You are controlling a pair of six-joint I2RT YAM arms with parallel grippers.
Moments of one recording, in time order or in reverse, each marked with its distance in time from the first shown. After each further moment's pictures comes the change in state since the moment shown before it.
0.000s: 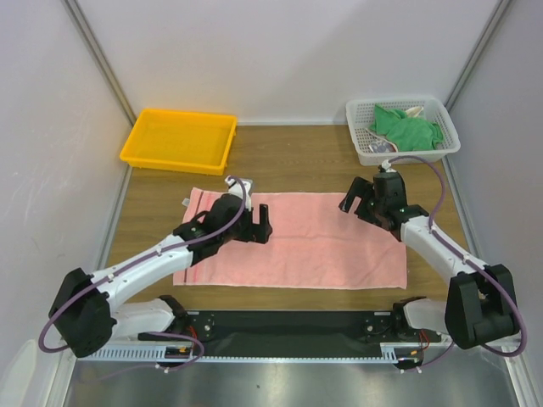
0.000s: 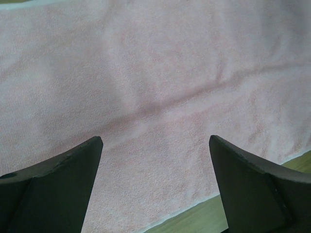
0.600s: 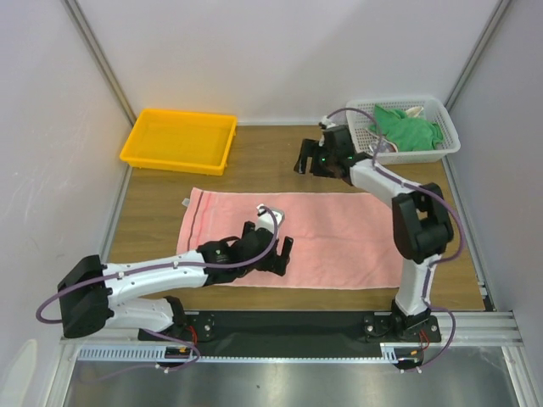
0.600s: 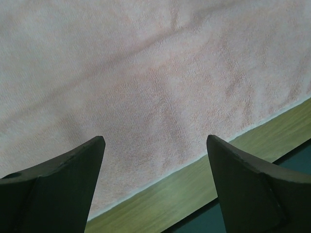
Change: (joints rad) left arm -0.383 0.047 0.004 -0.039 -0.227 -0.060; right arm 0.143 0.635 0.638 0.110 -0.129 -0.158
